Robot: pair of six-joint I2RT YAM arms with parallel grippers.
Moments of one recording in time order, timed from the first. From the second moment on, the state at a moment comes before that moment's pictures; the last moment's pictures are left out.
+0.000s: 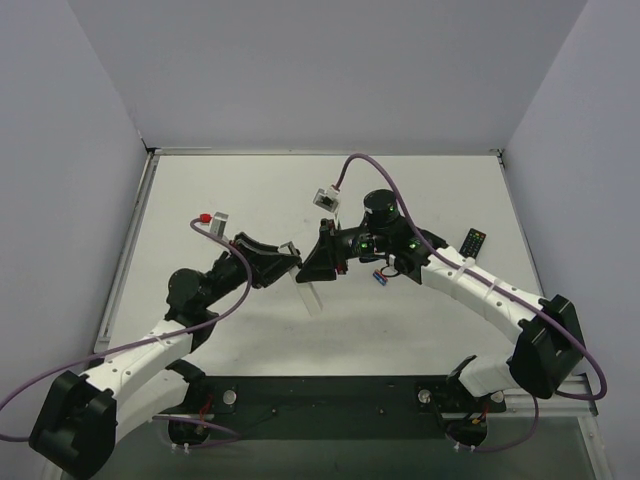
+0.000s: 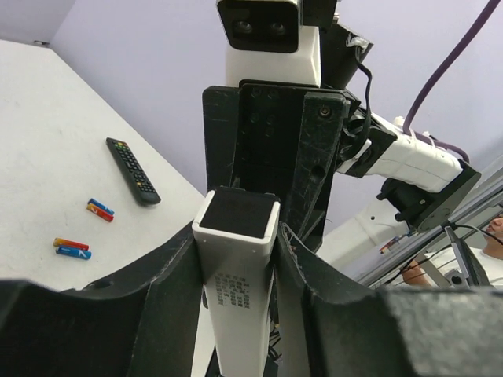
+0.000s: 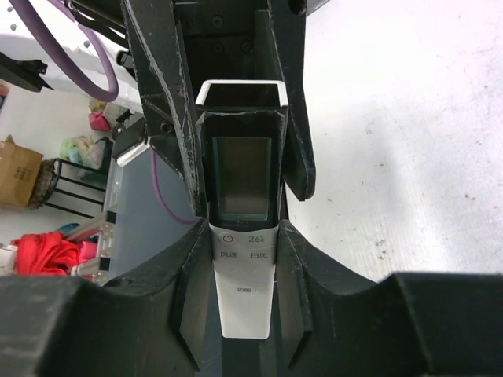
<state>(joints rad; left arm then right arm) -0.50 0.95 0.35 0.99 0.54 -1.05 0.72 1.39 1.06 -0.02 -0.91 0.40</state>
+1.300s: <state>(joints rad) -0.52 0.62 0.49 -0.09 -0.15 -1.09 1.16 1.38 0.82 0.20 0.14 0.02</state>
